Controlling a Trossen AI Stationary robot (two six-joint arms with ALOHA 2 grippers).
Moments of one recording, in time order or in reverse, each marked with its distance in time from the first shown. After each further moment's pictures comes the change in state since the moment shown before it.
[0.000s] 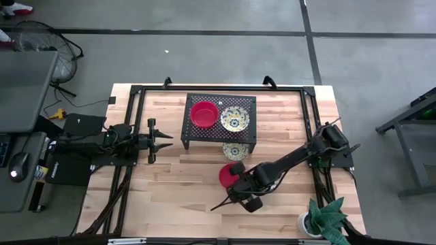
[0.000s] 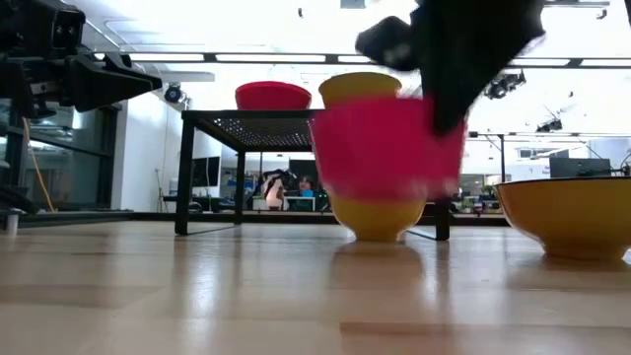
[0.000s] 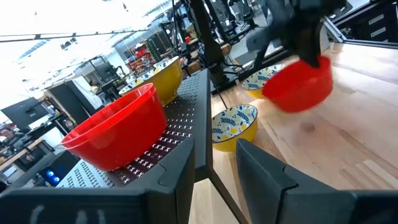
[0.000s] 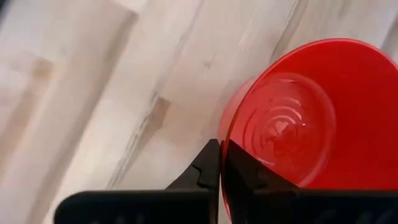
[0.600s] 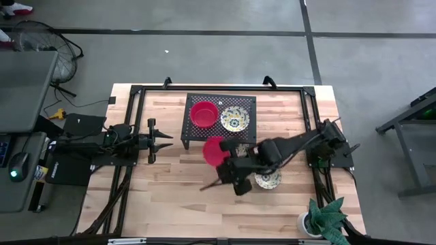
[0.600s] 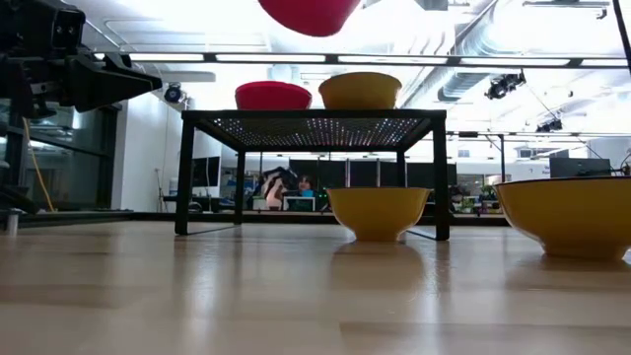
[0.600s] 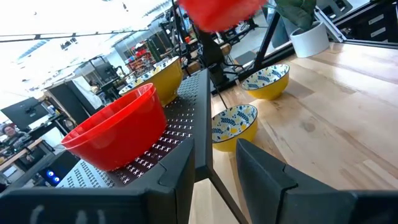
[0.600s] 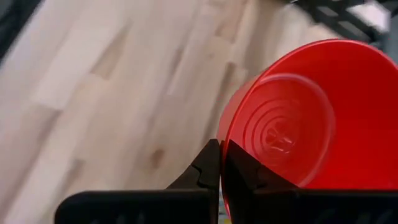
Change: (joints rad) left arm 0.000 0.000 0.000 0.000 0.000 0.000; right arm -0.098 0.000 0.553 -0.319 0.212 -0.123
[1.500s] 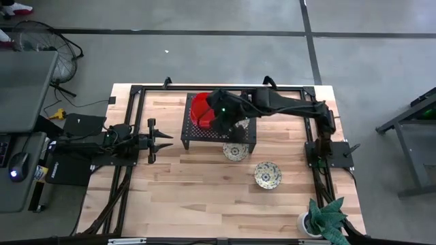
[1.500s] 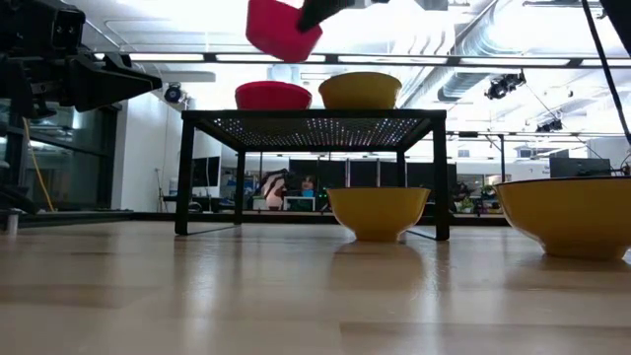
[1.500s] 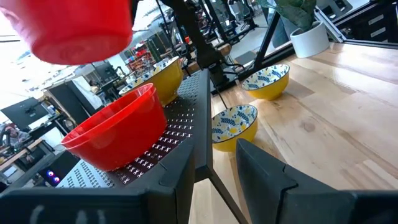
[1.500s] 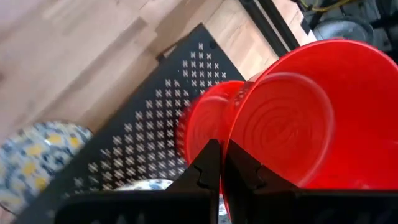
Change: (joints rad) left arm 0.000 0.000 0.000 0.000 0.000 0.000; right arm -0.410 0.021 0.127 0.015 -0.170 -0.726
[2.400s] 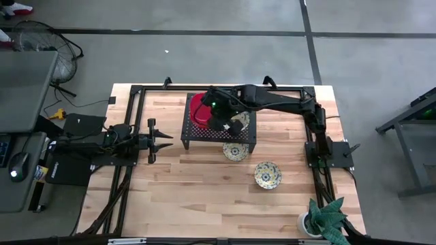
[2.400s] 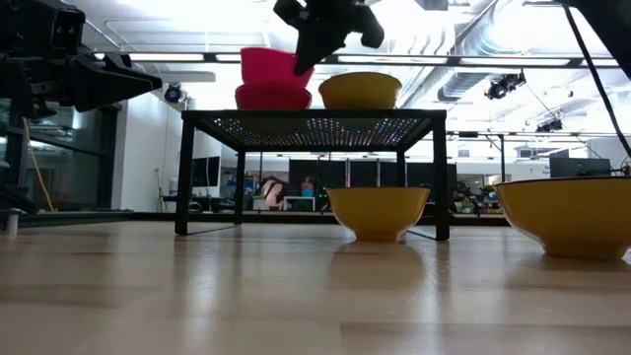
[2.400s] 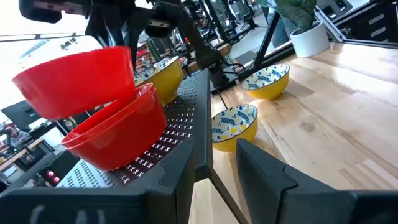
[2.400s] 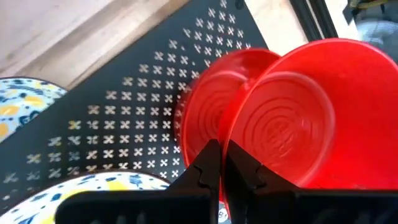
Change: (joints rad) left arm 0.000 0.000 0.000 0.000 0.000 0.000; right arm -0.095 0.094 0.000 -0.012 -0.052 -0.167
